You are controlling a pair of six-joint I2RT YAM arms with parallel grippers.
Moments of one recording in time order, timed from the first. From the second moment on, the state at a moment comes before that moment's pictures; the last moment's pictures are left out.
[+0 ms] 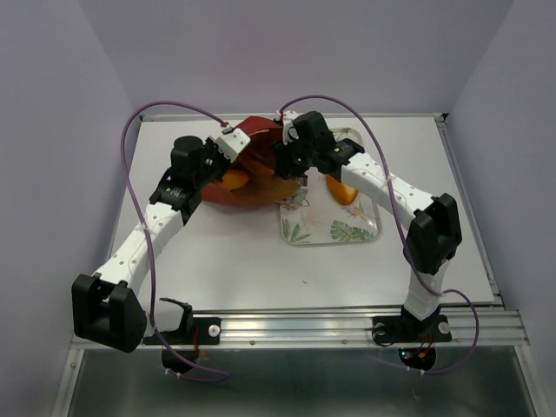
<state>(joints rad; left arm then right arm) -0.31 1.24 1.01 -0.08 0.18 0.52 0.66 1.90 1.74 -0.50 -0.14 0.09</state>
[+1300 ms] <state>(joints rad) -0.31 1.24 1.01 -0.07 0.17 0.53 0.66 1.87 1.68 -0.55 -0.05 0.19</state>
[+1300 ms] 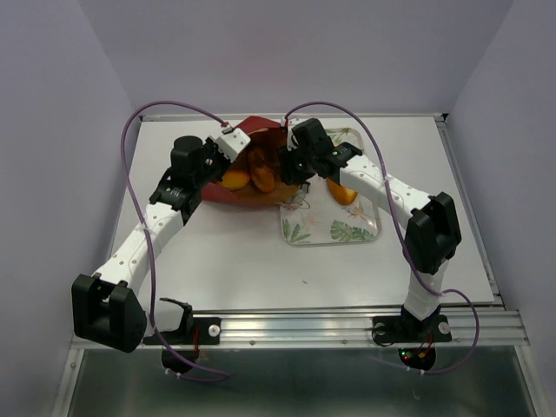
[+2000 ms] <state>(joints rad) -0.31 1.24 1.01 -0.07 0.17 0.54 0.66 1.94 1.69 -0.55 -0.03 0.19</state>
